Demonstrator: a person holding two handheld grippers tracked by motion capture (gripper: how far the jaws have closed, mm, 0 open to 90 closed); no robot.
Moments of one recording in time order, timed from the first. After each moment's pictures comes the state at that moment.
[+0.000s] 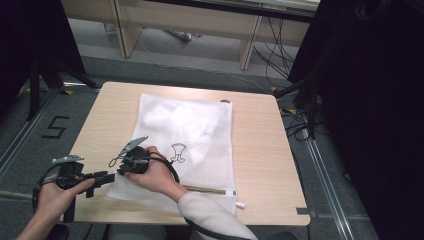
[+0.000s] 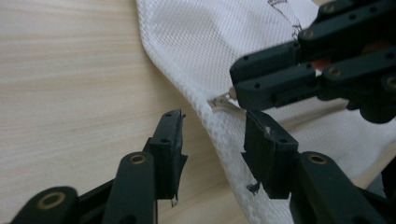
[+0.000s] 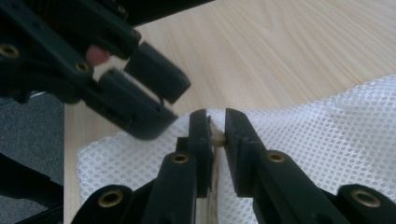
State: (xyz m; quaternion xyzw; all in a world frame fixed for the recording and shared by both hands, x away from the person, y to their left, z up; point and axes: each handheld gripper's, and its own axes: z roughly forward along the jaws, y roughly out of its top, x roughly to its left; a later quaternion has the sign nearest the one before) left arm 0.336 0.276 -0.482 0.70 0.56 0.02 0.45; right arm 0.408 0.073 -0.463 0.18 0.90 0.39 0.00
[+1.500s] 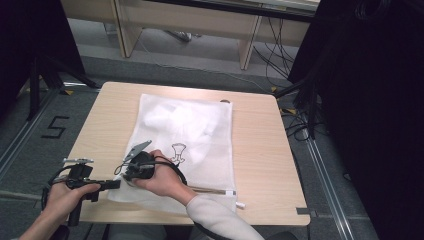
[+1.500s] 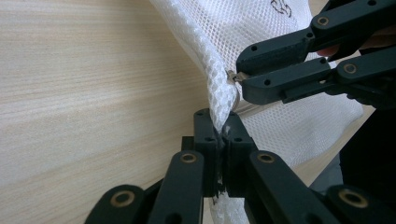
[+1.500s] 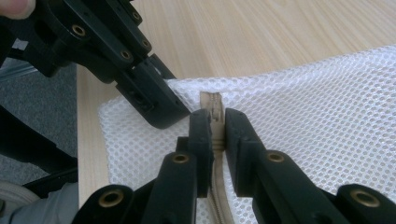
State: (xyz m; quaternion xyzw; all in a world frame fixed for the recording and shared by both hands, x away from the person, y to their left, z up) left arm 0.338 0.263 -0.489 0.70 0.56 -0.05 0.44; right arm 0.395 0.055 -0.461 0.16 0.92 0.36 0.00
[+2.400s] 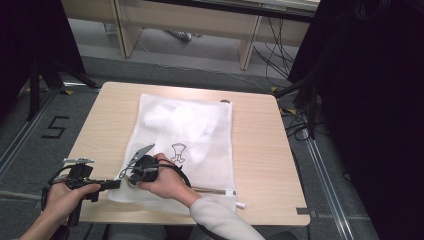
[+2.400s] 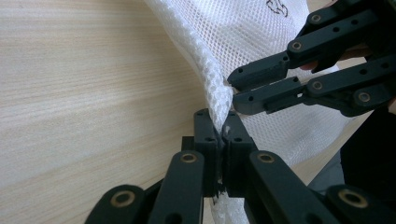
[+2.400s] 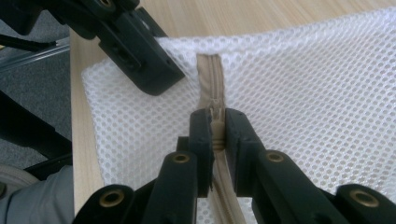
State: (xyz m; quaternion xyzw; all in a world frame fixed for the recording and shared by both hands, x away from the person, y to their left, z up) left arm 0.337 0.261 -0.486 0.71 0.55 -0.04 0.44; right arm 0.394 0.045 -0.474 0.16 0.93 0.34 -0.01
